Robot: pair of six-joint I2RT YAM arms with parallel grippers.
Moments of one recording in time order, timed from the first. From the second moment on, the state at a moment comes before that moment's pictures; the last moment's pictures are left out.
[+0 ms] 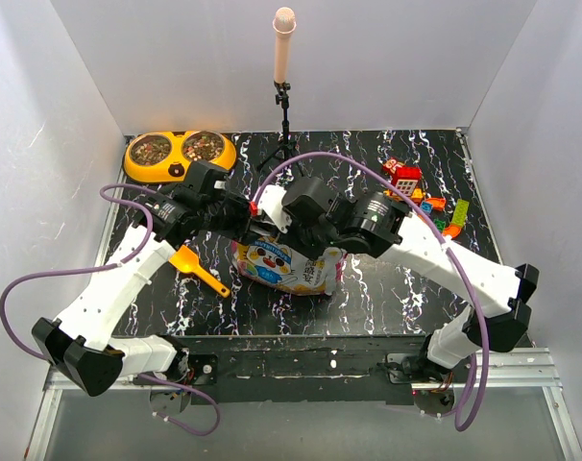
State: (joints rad) left arm -0.56 1.24 1.37 -0.96 0.16 -1.65; right arm 1.15 1.54 1.81 -1.12 0.14 -0.16
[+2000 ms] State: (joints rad) left arm -0.37 1.55 1.96 -0.92 0.31 -0.86; right arm 0.76 1.58 1.97 -1.22 -0.18 0.91
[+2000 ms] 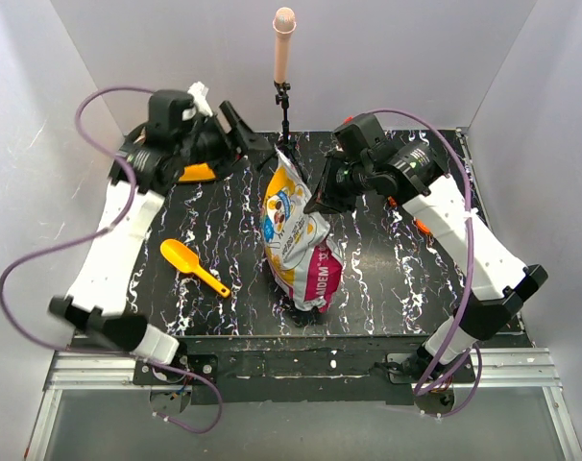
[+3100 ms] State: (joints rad) left arm -0.37 1.00 1.42 -1.00 0.35 -0.76; right arm 1.01 1.72 1.94 -0.98 -0.02 1.13
